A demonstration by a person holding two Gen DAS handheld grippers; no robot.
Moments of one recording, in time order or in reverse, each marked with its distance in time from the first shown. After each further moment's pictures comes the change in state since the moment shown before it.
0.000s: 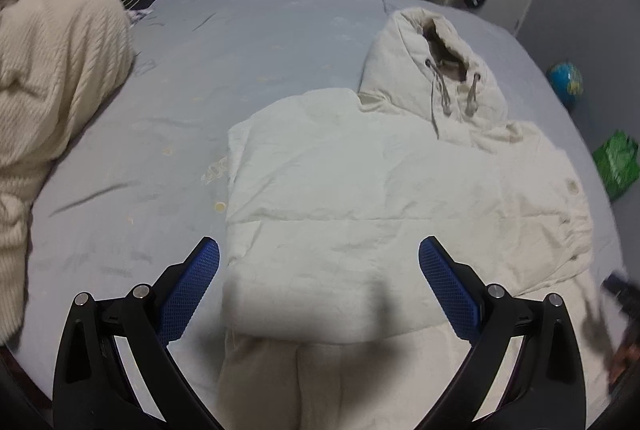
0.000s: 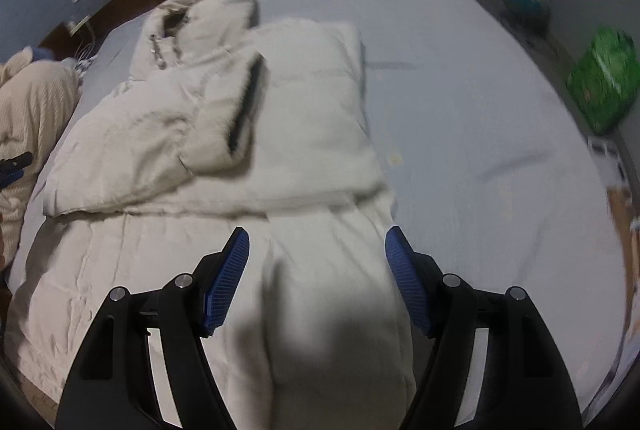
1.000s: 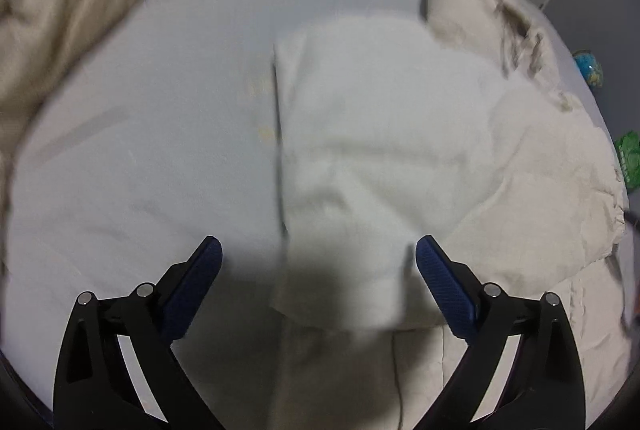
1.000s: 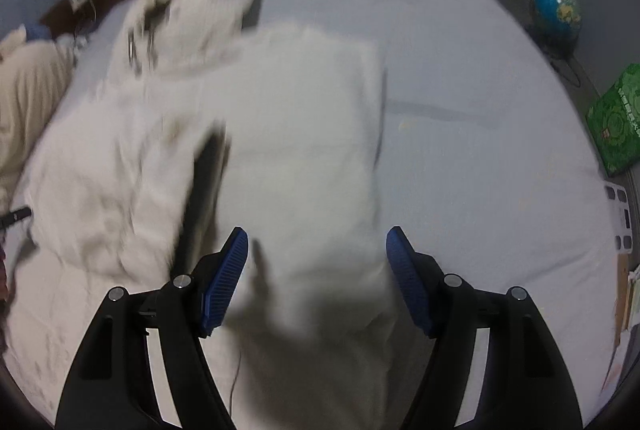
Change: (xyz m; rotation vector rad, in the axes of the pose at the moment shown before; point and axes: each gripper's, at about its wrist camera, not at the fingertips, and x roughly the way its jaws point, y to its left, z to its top) left arm 0.043 0.072 -0.030 -0.056 0.120 -0.012; right arm 0.062 -0.015 0.080 -0.059 0.043 0.020
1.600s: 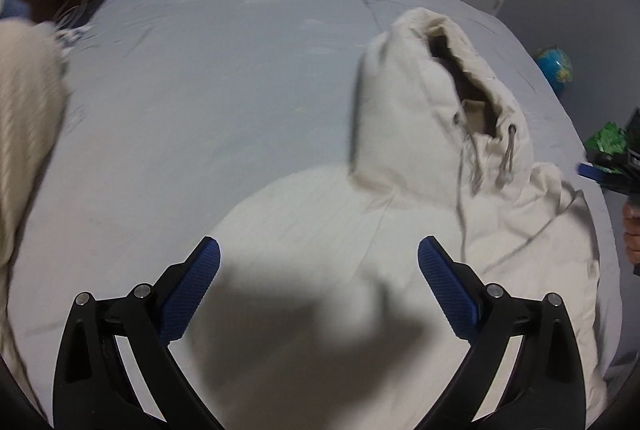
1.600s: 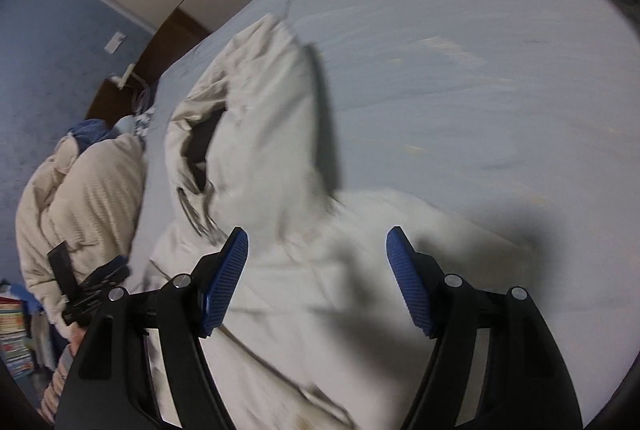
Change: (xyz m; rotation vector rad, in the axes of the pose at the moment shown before) left arm 0.044 -0.076 0.163 0.144 -0.036 -0.107; right arm 0.091 0.026 0.193 0.200 0.106 0.438
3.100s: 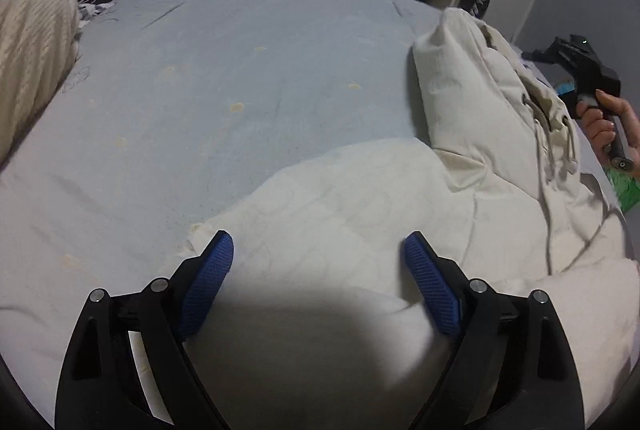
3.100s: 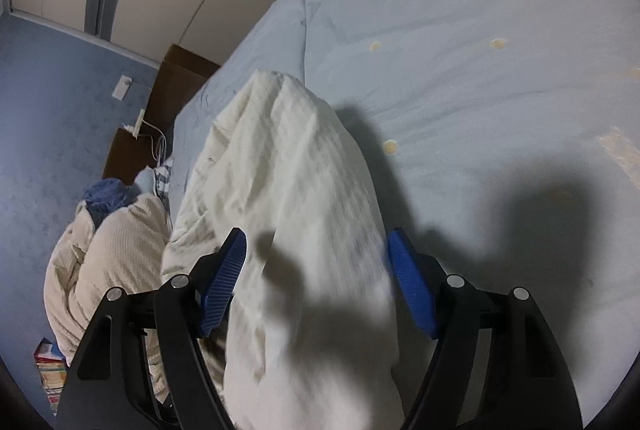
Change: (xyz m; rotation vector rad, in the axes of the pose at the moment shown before) left arm 0.049 0.049 -0.065 -0.104 -0.144 0.017; right arm 0.149 0.016 0.157 0.114 -0.027 0.132
